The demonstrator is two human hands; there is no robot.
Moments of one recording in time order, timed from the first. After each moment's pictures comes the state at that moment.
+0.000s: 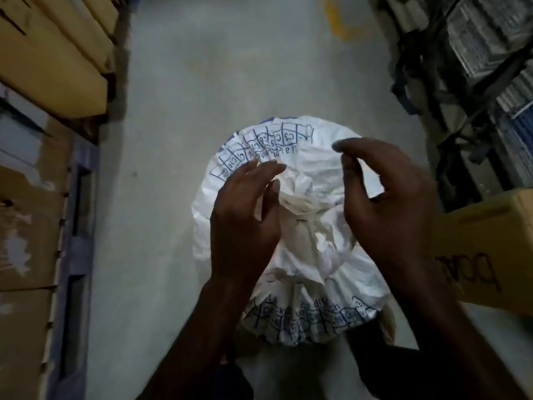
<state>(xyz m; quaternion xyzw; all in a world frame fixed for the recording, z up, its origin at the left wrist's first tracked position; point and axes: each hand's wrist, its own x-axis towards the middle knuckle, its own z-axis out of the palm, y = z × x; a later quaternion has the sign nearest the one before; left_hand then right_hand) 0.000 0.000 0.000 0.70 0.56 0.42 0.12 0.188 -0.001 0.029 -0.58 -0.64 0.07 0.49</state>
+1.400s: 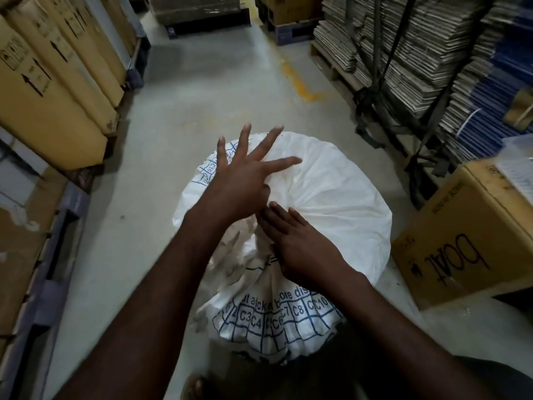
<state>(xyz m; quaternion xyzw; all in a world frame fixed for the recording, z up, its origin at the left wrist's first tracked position) 0.013 0.014 -0.038 0.88 0.47 0.07 0.02 0.162 -0.082 -0.139 -0.50 -0.85 0.09 0.14</state>
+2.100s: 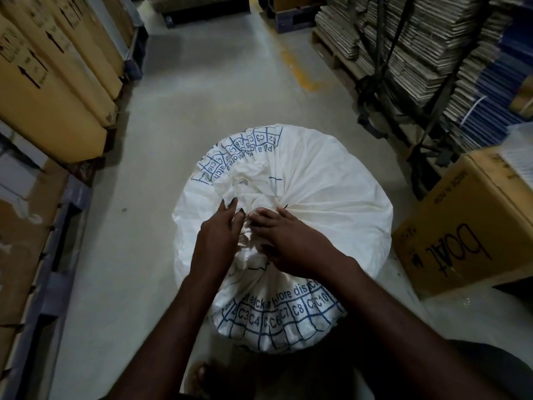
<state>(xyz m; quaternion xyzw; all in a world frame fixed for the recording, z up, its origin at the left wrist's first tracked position) -0.043 -0.045 -0.157 0.70 0.63 0.25 0.22 0.151 -0.073 -0.138 -0.46 -0.87 0.17 0.11</state>
